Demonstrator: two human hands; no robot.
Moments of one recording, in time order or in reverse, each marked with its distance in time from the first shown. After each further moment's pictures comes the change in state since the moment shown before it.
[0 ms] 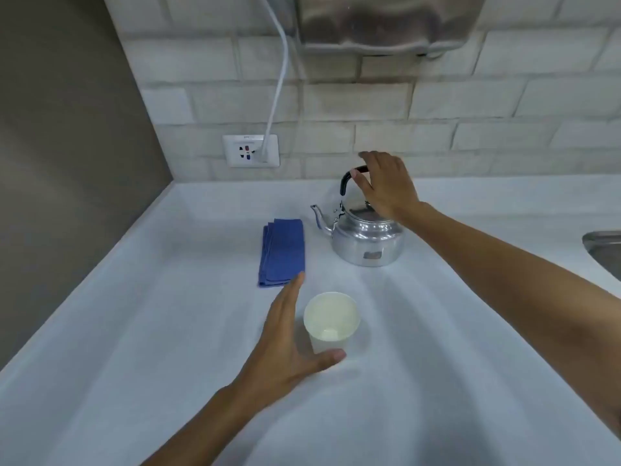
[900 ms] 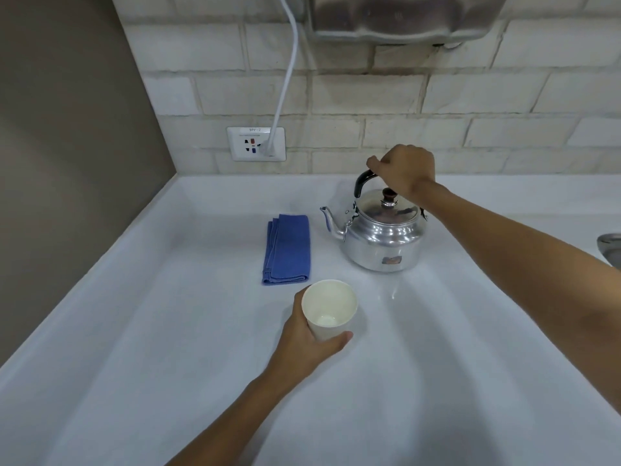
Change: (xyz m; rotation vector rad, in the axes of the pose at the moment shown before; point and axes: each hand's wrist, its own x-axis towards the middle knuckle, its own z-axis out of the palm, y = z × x) left_hand 0.025 -0.018 0.031 -0.252 0.106 -0.217; right_hand 0.020 -0.003 -0.025 0.053 -0.024 0.210
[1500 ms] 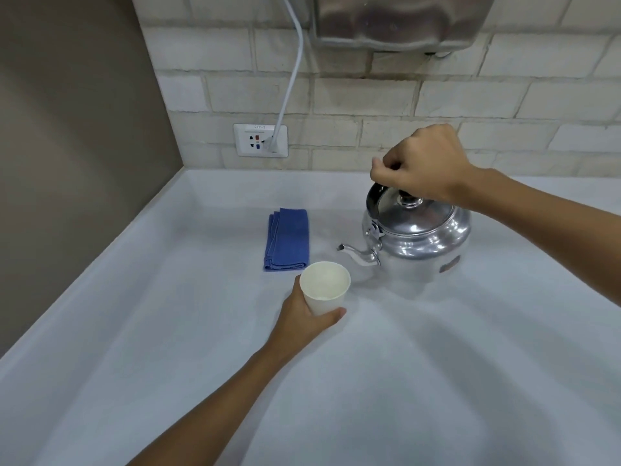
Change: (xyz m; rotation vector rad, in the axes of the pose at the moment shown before) left_hand 0.000 0.000 0.001 0.026 0.044 -0.023; right_hand -0.080 -0.035 -0.093 -0.240 0.150 -0.508
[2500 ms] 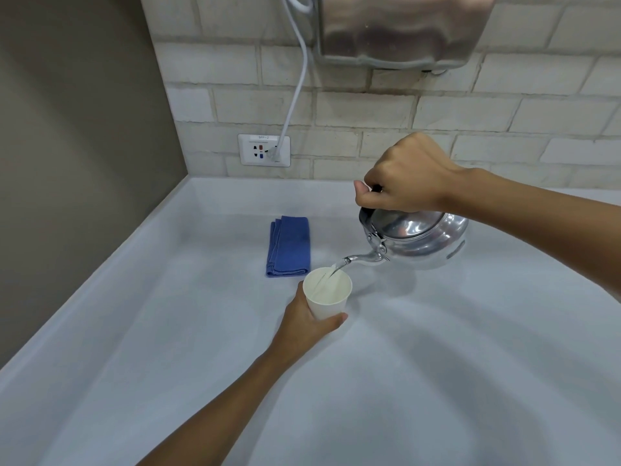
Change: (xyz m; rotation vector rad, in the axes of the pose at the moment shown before) left_hand 0.000 0.000 -0.001 -0.014 -0.020 0.020; right_hand 0.004 -0.033 -0.026 -0.198 -0.092 -0.295
